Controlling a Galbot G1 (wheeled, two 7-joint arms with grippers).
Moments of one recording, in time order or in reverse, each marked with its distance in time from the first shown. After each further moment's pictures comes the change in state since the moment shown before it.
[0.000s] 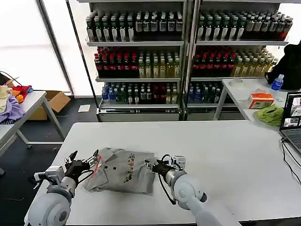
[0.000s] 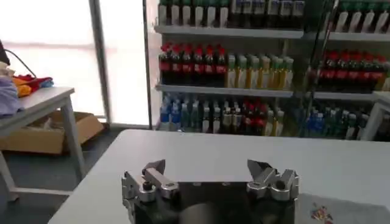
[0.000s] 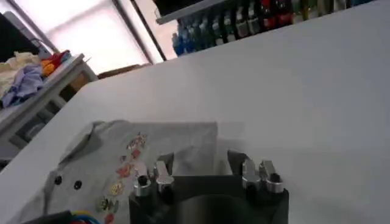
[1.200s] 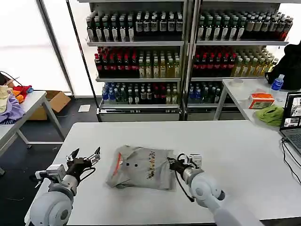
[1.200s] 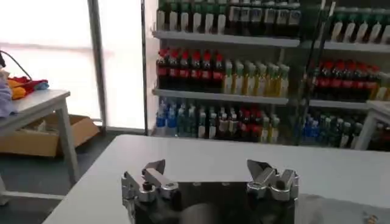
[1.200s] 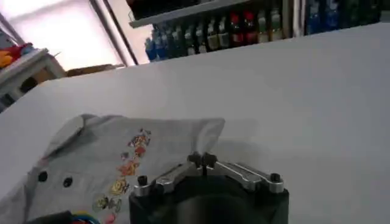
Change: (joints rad) left arm -0.024 -0.019 0.010 -0.007 -0.002 0.000 -0.001; right arm -0.009 -0.184 0.073 0.028 -0.015 0.000 -0.032
